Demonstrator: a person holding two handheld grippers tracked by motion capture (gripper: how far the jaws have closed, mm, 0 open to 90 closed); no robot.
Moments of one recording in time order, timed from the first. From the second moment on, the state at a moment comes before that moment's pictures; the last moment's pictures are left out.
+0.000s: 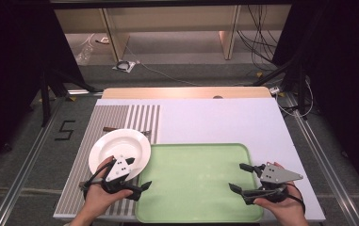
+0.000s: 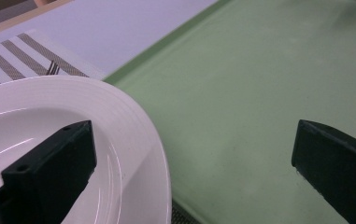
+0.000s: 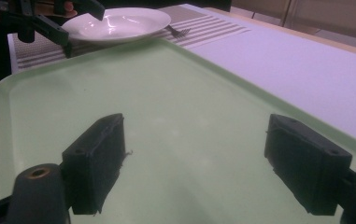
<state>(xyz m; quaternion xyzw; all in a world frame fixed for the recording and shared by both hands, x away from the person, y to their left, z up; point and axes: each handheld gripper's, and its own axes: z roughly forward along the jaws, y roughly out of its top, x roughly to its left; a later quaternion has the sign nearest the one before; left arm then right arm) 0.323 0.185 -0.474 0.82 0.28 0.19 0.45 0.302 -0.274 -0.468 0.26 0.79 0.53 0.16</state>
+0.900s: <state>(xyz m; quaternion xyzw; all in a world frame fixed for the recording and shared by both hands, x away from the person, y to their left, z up) 0.366 0.155 -0.445 0.88 0.27 0.19 0.35 0.302 -0.274 -0.466 0.26 0.79 0.53 0.18</state>
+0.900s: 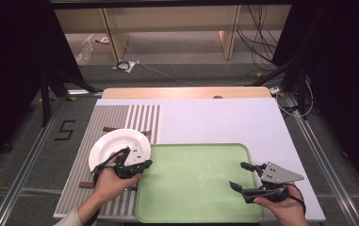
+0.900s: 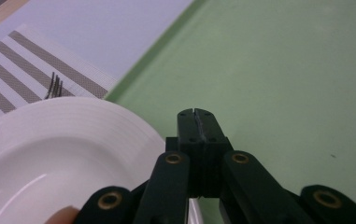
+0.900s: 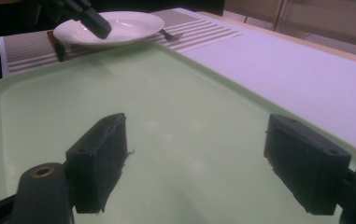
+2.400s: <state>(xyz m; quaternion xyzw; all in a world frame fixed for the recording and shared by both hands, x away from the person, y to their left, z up) 0.530 0.138 -0.473 0.89 0.36 0.19 0.20 0.302 -0.277 -0.465 0.27 0.78 0.53 0.18</state>
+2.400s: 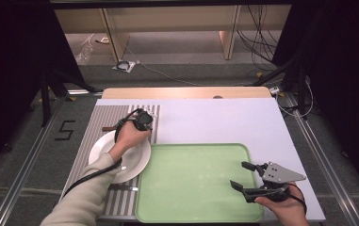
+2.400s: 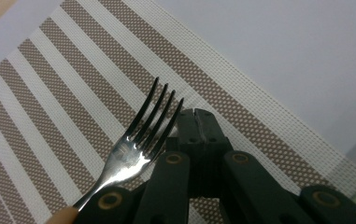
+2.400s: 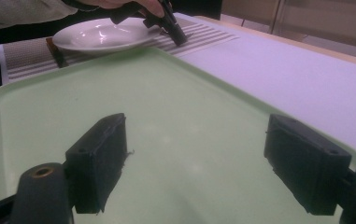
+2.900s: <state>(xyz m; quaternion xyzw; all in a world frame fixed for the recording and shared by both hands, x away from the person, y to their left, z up) 0.560 0.142 -0.474 0.88 0.38 0.20 0.20 0.302 -0.277 -0.466 0.27 0.78 0.53 0.17</state>
